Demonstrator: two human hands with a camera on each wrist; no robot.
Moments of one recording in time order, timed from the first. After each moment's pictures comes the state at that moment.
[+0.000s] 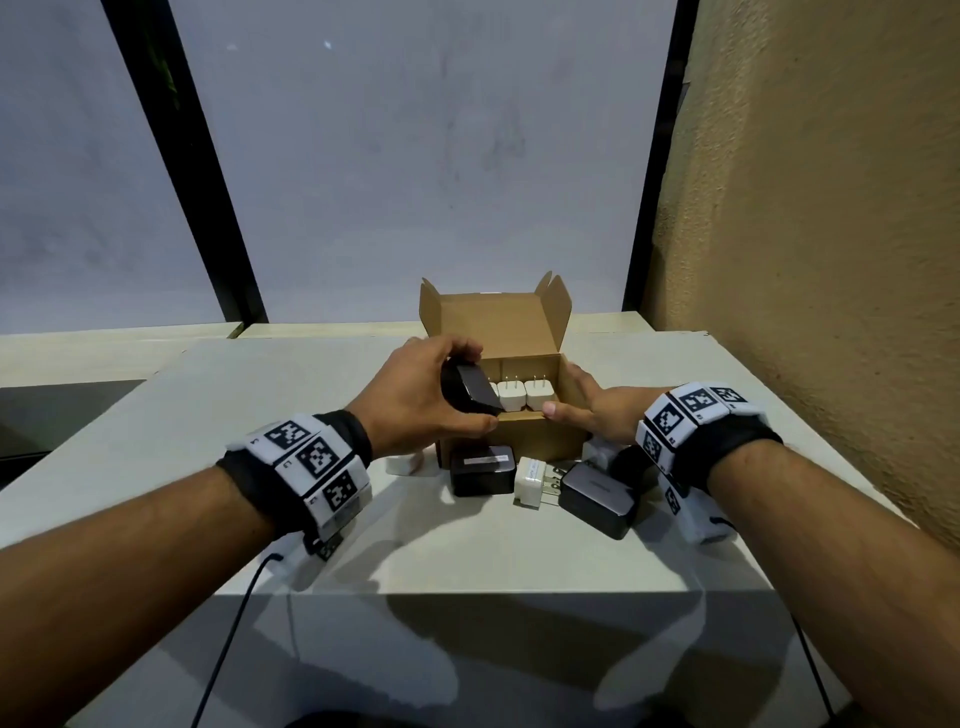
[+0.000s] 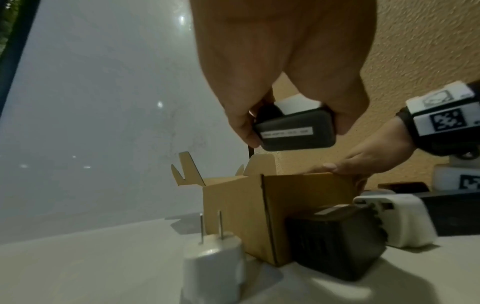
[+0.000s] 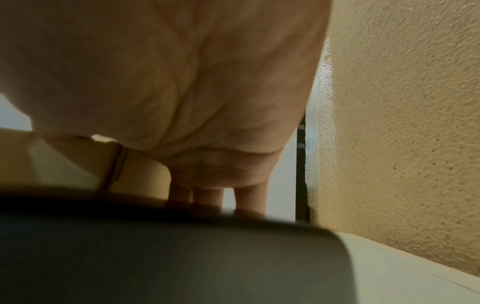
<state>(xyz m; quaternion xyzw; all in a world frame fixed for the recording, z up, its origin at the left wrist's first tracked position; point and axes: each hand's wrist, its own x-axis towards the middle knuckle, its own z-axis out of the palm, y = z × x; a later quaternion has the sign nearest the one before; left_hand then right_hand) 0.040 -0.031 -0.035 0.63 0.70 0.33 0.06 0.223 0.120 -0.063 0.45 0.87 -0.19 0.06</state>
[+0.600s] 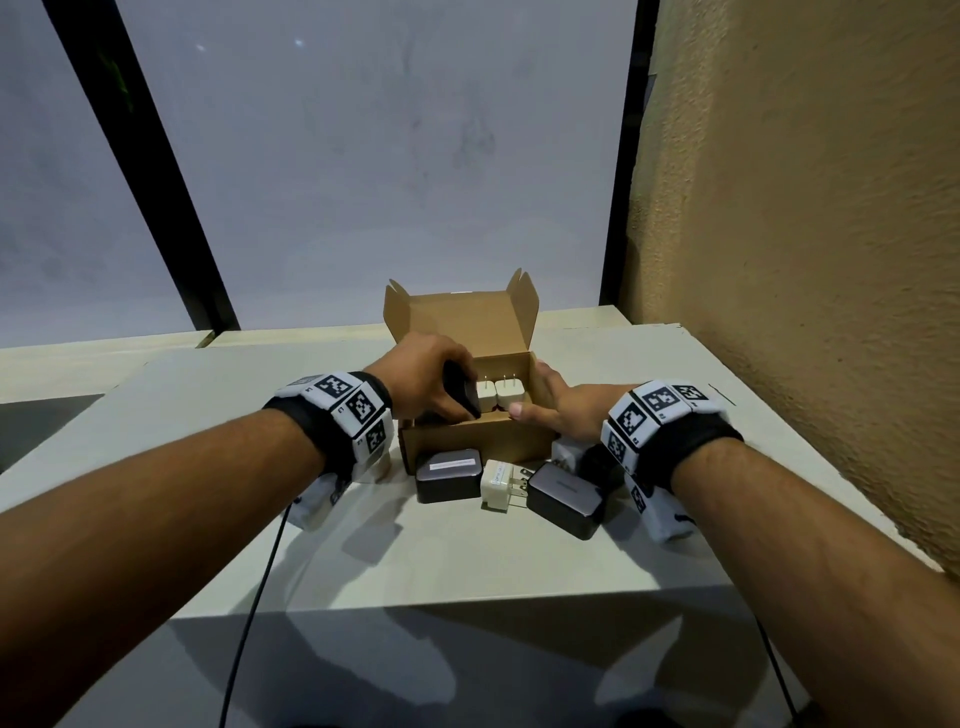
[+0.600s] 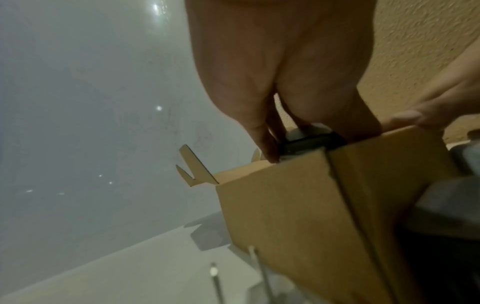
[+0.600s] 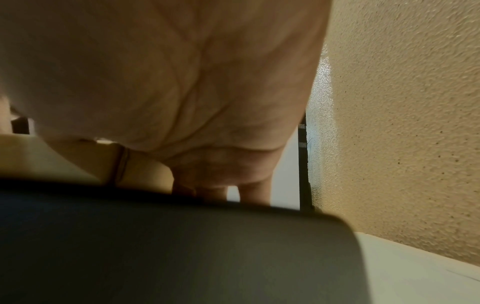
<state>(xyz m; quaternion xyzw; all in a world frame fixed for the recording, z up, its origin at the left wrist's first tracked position) 0.034 0.037 -0.035 0.68 0.71 0.15 0.06 0.227 0.123 -0.063 0.44 0.88 -0.19 0.04</state>
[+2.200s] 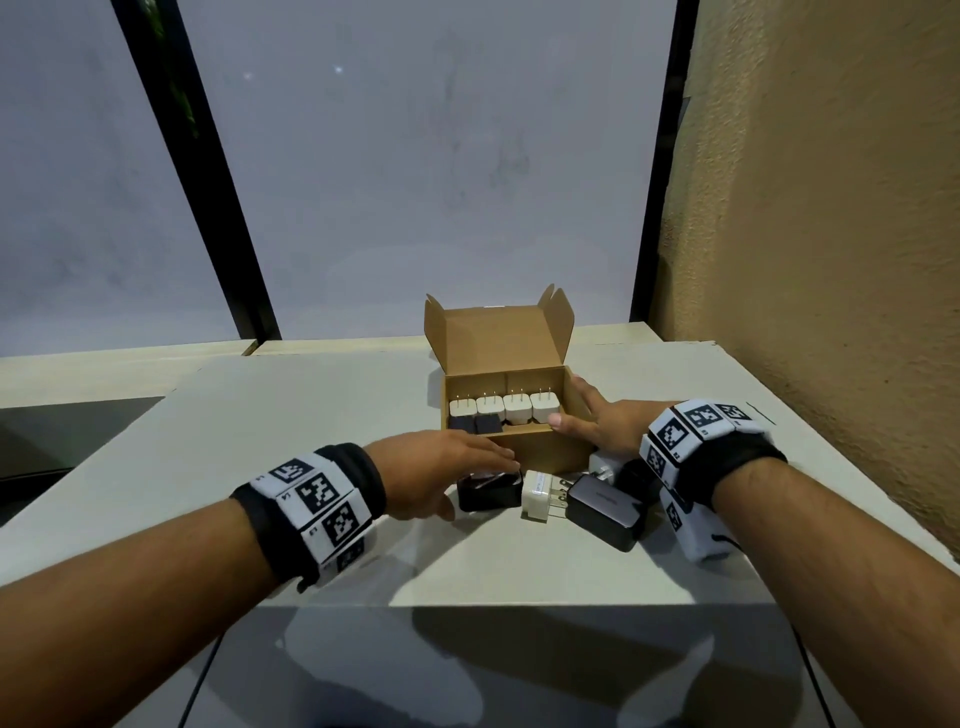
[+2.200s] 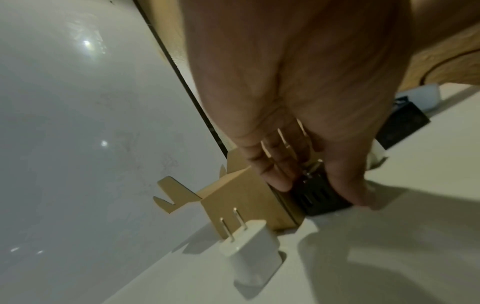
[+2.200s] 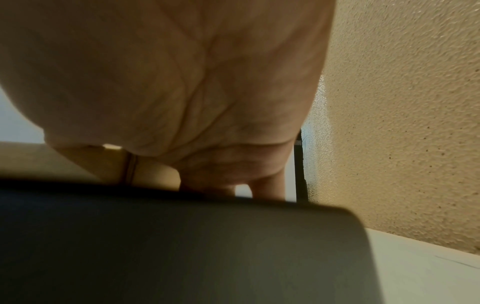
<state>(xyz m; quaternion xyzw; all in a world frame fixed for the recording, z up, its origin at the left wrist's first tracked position) 0.045 -0.041 -0.052 0.78 0.62 -0.05 0.06 0.223 0.127 -0.069 0.44 0.88 -0.19 0.04</state>
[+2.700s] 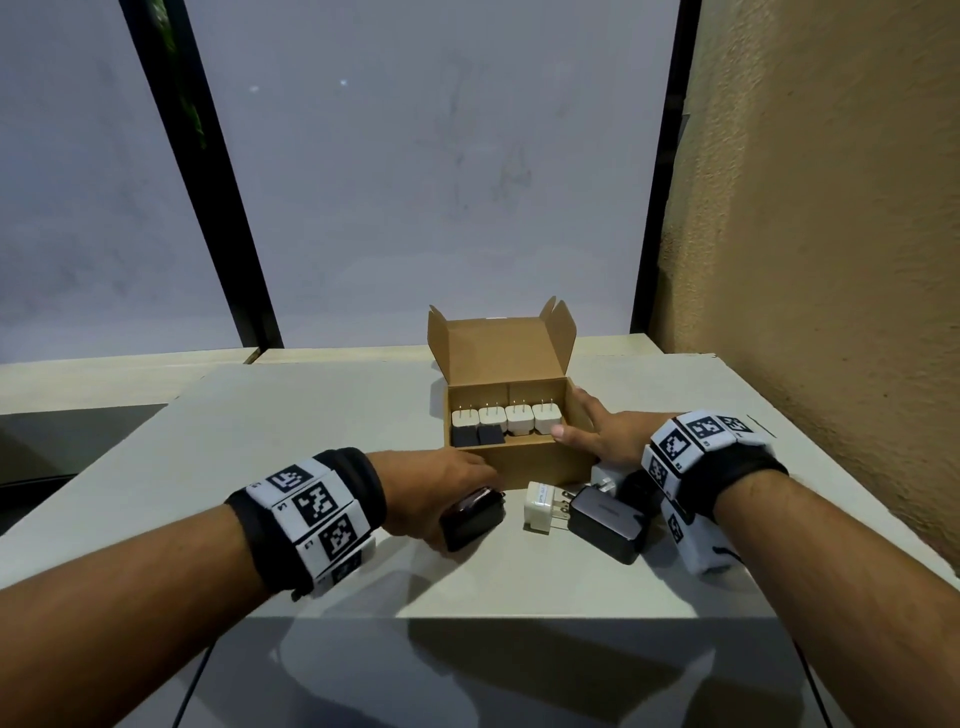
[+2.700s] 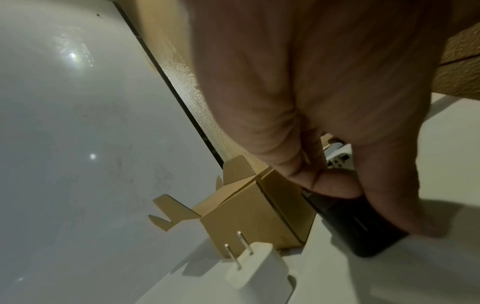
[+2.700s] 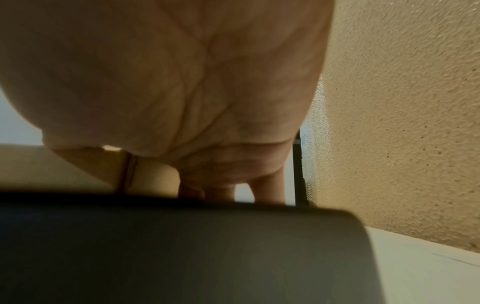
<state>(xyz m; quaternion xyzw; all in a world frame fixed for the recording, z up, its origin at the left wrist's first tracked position) 0.048 -0.044 -0.050 0.77 0.62 -0.09 0.10 0.220 0.132 -0.071 0.46 0.86 -0.19 0.06</state>
